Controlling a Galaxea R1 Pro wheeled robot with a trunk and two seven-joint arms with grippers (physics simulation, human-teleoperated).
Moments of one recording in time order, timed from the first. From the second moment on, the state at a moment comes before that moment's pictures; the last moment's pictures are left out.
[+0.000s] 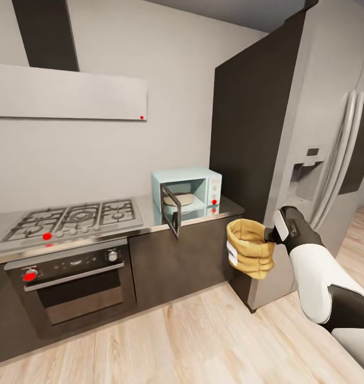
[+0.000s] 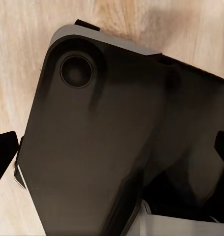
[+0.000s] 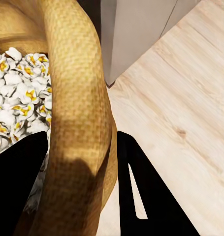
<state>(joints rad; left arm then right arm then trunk) 0.00 -0.05 0.06 -0.07 0.29 -0.01 0.01 -1.15 -0.08 -0.30 -0.59 -0.01 1.04 -0.36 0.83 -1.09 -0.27</state>
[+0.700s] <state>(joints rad) 0.00 -0.05 0.06 -0.07 0.29 -0.01 0.01 -1.15 -0.08 -0.30 -0.56 -0.01 1.04 -0.36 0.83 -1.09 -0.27</state>
